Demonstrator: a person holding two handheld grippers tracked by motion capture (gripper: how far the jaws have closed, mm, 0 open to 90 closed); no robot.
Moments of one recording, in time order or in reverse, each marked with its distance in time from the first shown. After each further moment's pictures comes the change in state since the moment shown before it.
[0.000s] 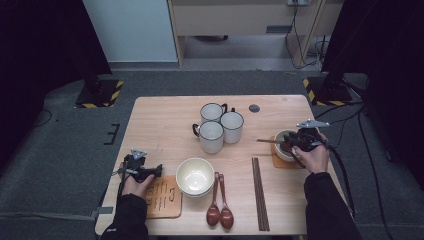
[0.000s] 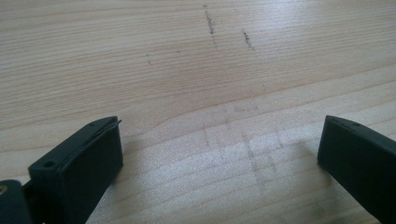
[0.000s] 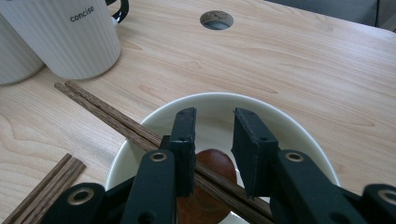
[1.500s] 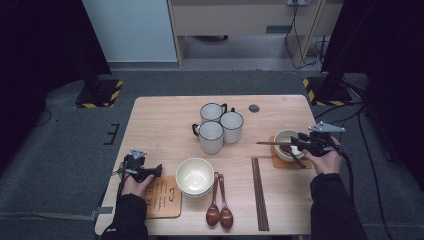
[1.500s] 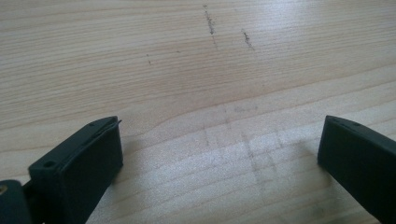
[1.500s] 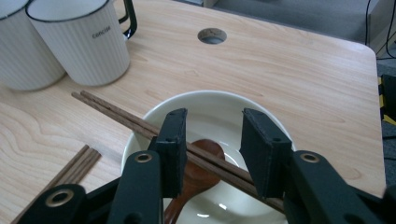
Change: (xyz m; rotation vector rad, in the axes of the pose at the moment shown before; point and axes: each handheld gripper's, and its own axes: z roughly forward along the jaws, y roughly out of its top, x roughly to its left) left arm 0.000 0.000 0.000 0.001 0.000 0.001; right arm -0.006 -0.008 -0.037 -0.067 0.005 0.007
